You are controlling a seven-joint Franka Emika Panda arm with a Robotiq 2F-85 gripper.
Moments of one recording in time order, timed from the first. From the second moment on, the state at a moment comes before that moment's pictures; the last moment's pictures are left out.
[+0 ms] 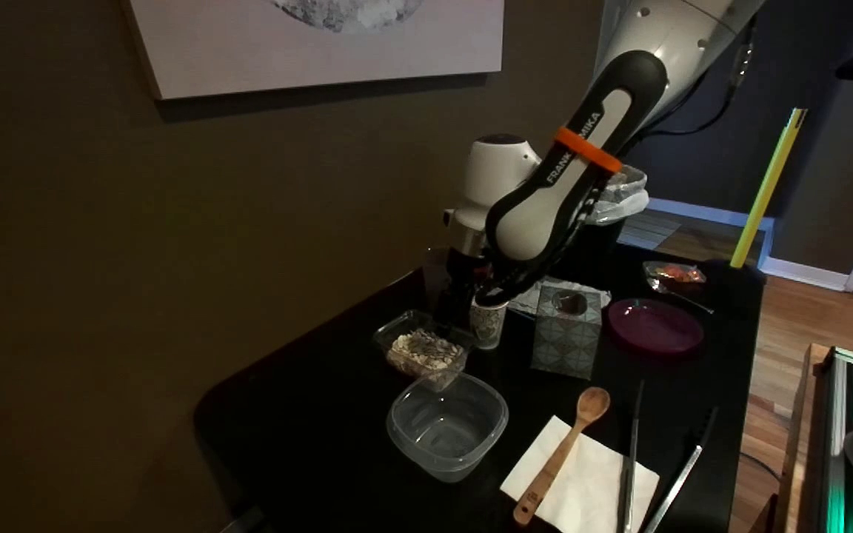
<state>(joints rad) 0.18 0.51 0.06 -2.13 -0.07 2.86 0.01</state>
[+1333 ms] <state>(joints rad) 0.33 0.74 -0.04 -1.88 -0.07 2.84 0.15</state>
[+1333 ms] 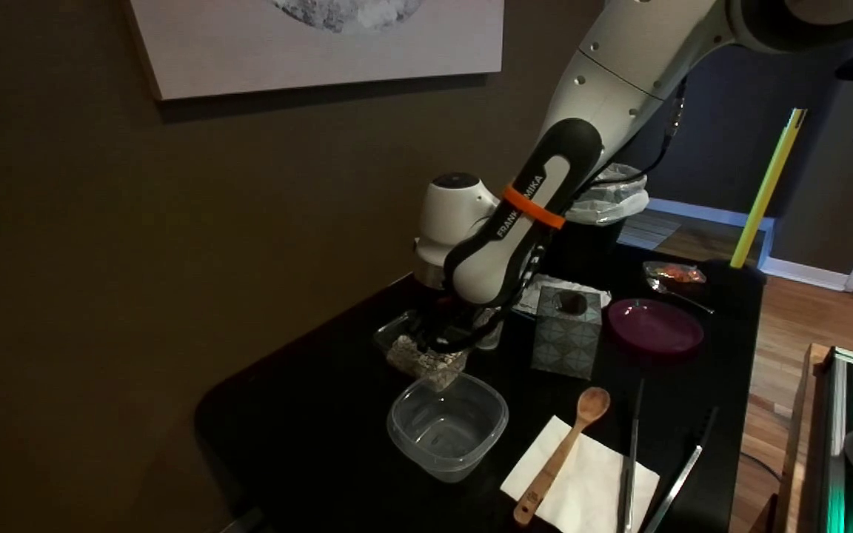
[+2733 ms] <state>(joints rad) 0.33 0.78 -0.04 -1.86 -0.07 2.80 0.15</state>
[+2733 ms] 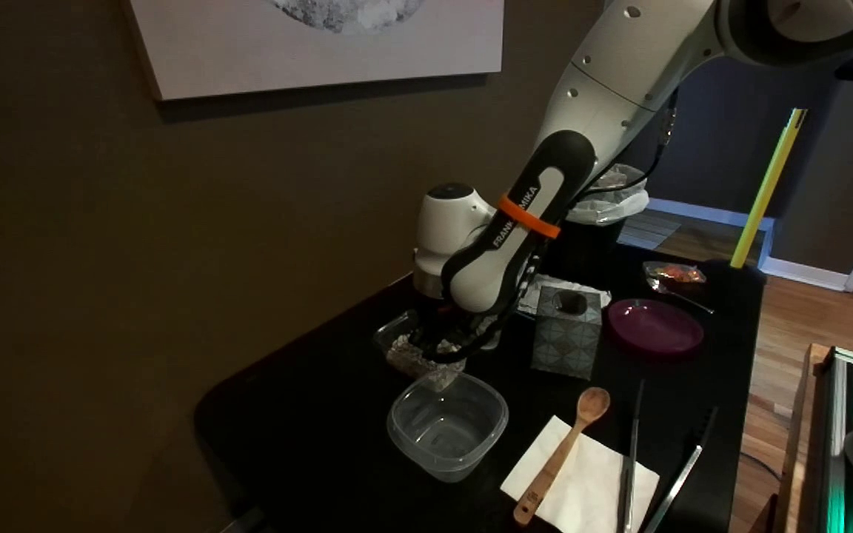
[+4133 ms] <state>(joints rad) 0.31 0.41 -0.20 -2.03 -0.22 2.65 0.27</state>
